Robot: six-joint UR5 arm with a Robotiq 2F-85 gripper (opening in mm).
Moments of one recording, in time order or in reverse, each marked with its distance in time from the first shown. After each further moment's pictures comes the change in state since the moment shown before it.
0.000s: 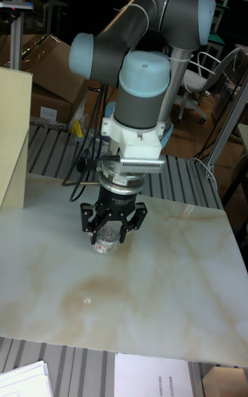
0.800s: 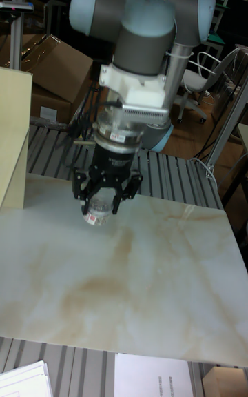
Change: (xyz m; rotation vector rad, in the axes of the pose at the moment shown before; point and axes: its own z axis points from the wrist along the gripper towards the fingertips) arm 0.017 -0.025 -0.078 0.039 -0.013 -0.035
